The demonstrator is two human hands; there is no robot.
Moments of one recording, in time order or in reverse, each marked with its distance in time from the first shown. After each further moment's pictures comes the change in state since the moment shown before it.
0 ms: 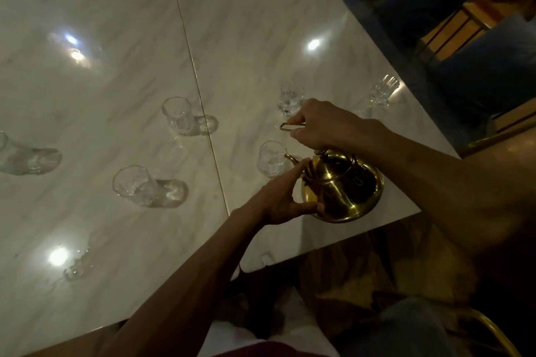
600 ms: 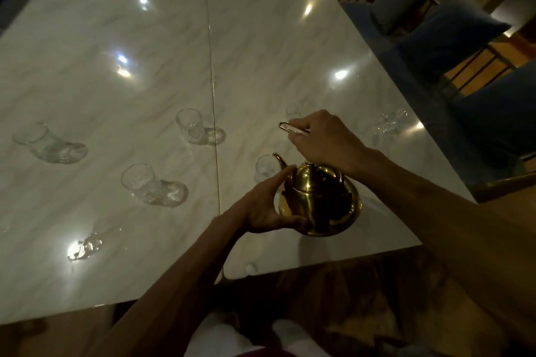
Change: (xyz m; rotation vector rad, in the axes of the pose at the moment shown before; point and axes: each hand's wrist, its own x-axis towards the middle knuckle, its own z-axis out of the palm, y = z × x) left_hand -0.016 0.030 -0.001 0.064 0.130 -0.049; right_hand -0.037 0.023 -0.013 0.224 0.201 -0.168
